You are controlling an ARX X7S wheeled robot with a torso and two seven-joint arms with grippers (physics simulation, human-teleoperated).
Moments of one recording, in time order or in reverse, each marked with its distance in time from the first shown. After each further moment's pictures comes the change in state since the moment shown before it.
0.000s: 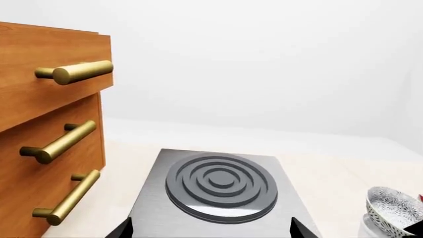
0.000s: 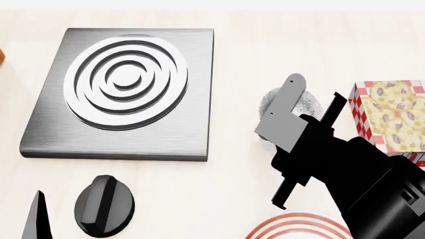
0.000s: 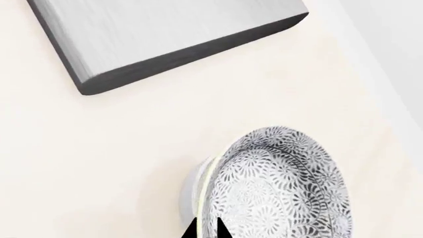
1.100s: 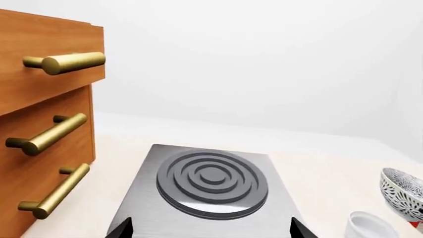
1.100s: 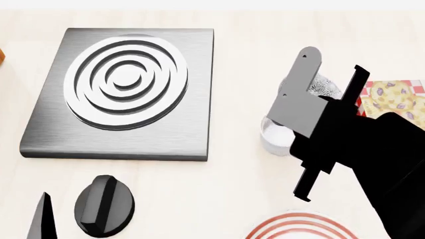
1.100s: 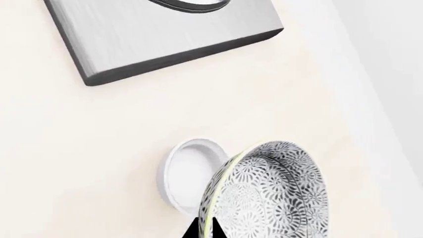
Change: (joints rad) left arm -0.005 -0.016 0.024 -0.012 -0.040 0.026 -0.015; right arm 0.136 0.152 -0.025 -0.294 0.007 0.208 -0.077
